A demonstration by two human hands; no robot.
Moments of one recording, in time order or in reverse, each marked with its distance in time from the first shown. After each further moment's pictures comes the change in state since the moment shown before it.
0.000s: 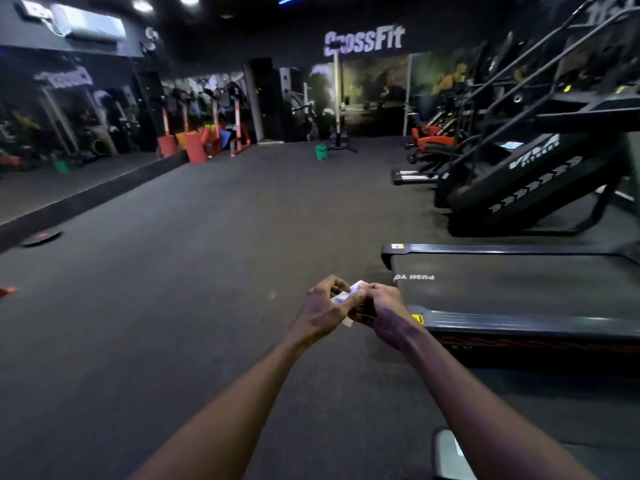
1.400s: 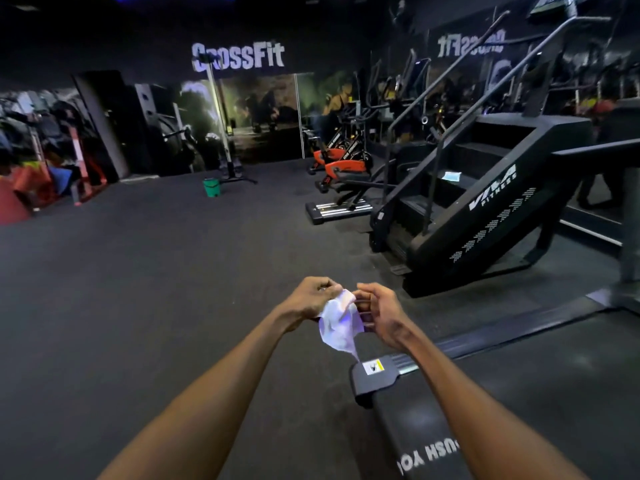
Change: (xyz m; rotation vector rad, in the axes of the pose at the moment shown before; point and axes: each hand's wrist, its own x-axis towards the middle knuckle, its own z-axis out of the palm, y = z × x) left_hand 1.086 -0.159 0.131 -0.210 -0.560 0.101; right_hand 0.969 -0.314 -0.082 -0.124 0.241 -0.029
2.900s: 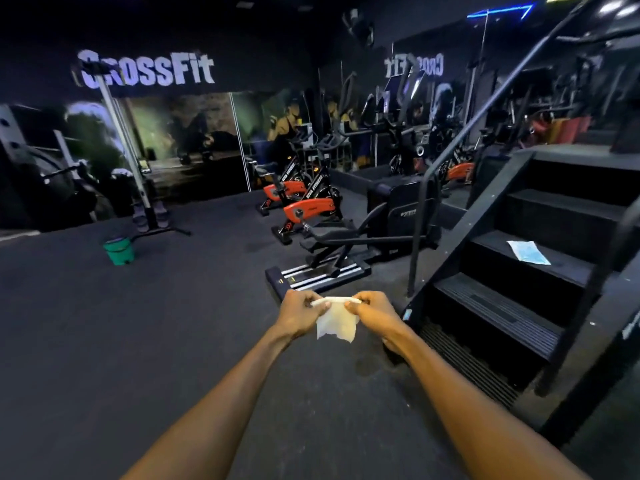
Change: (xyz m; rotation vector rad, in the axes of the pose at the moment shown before) left_hand 1.142 -0.159 -0.389 0.186 0.070 0.123; right_hand 1.135 -0.391 -0.034 -0.410 0.415 -0.230
